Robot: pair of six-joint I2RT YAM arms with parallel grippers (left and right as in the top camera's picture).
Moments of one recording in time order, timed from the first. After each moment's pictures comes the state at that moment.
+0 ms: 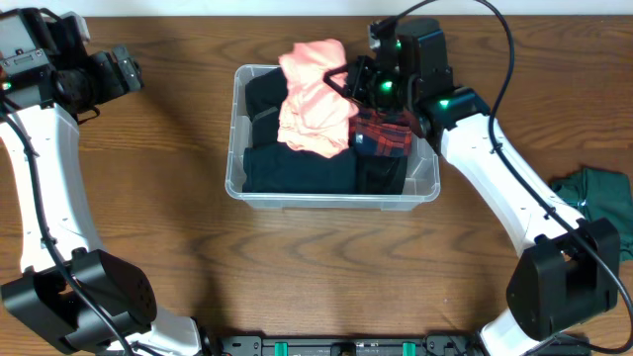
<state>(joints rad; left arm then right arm) 0.36 1.73 1.71 -0.87 0.23 -0.07 0.38 1.77 1.46 -0.28 -0.53 0.80</state>
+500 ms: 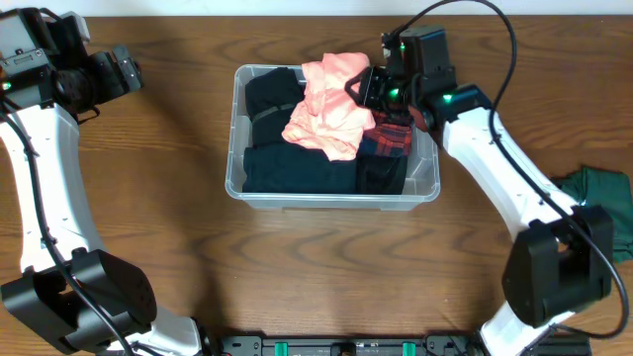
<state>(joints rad) 0.36 1.73 1.71 -0.87 0.23 -0.07 0.34 1.83 1.46 -0.39 -0.38 0.60</state>
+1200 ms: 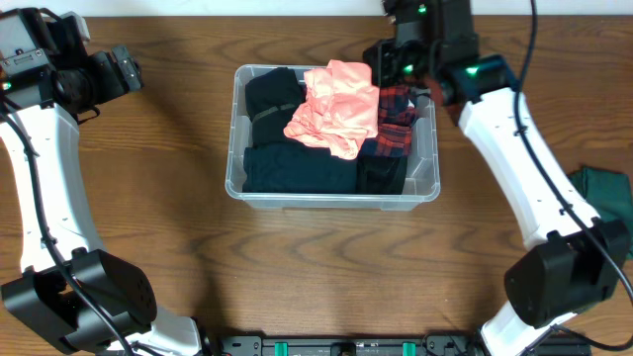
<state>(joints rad) 0.36 1.73 1.71 -0.87 0.23 -0.07 0.33 1.83 1.70 -0.59 -0.33 0.21</state>
